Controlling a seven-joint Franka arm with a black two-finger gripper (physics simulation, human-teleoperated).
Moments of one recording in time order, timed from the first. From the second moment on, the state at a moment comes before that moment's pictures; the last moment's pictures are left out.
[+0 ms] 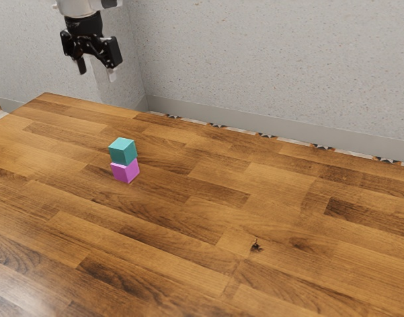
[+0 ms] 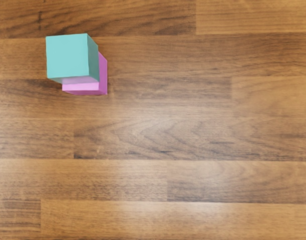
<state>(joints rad) -0.13 0.22 0.26 -1.16 0.01 1.42 0.13</state>
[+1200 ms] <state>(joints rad) 0.17 0.75 0.14 -1.06 -0.12 1.84 0.23</state>
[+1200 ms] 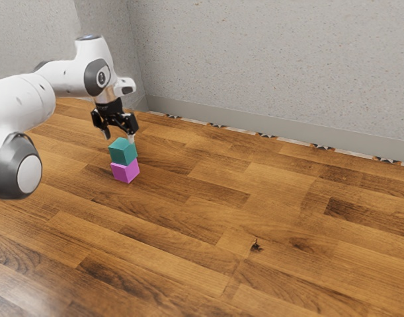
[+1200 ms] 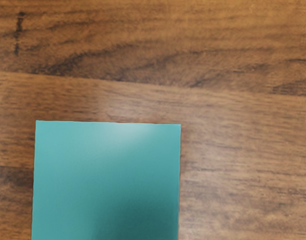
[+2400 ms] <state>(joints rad) 0.17 0.73 0.15 -1.09 -0.12 1.87 0.27</state>
